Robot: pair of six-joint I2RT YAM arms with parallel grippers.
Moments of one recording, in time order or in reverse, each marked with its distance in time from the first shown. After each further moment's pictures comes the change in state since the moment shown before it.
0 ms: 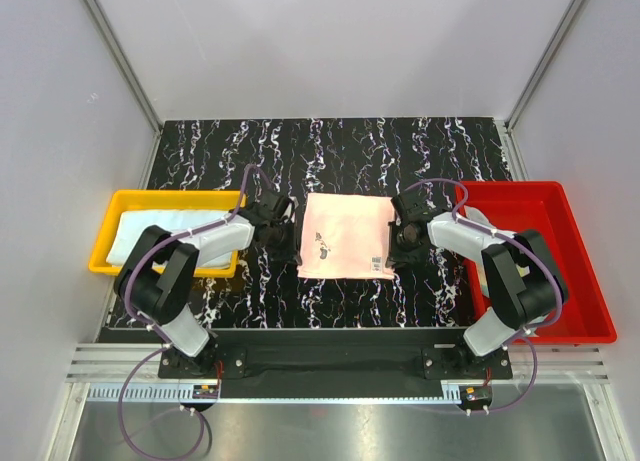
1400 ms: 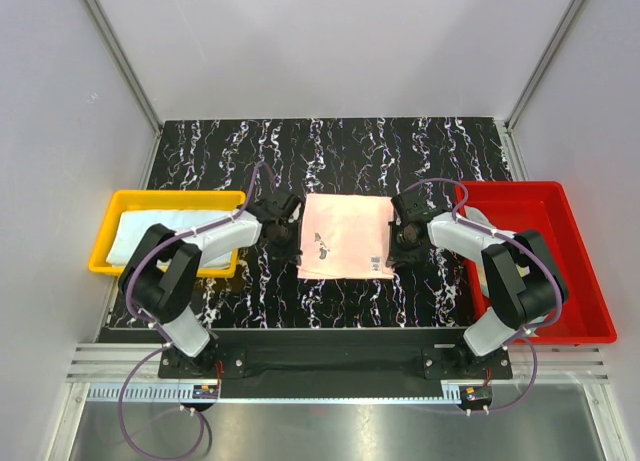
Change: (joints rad) left arm -0.053 0.019 0.063 -0.109 -0.118 -0.021; right arm 0.000 0.000 -0.002 0.006 0.006 0.000
